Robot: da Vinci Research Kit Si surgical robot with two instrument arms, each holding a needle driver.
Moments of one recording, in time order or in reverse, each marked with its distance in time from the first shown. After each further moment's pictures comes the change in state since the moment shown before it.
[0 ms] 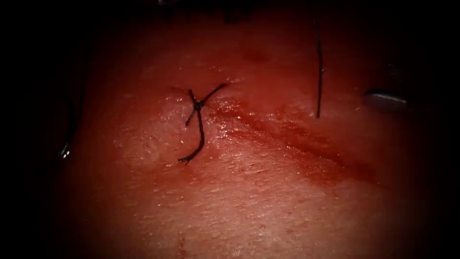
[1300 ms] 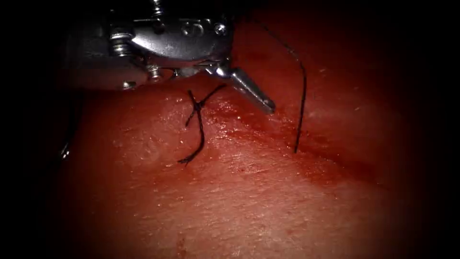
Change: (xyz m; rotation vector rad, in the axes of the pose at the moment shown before) right arm 0.005 0.002 -0.004 -0.098 -0.007 -0.033; left arm -0.004 0.005 -0.007 -0.220 -0.061 -0.330
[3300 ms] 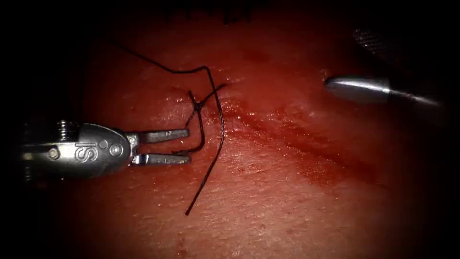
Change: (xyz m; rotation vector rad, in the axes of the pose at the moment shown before) right arm 0.009 -0.015 0.003 0.337 0.186 -0.134; left arm -0.011 0.005 -0.003 0.045 0.117 0.322
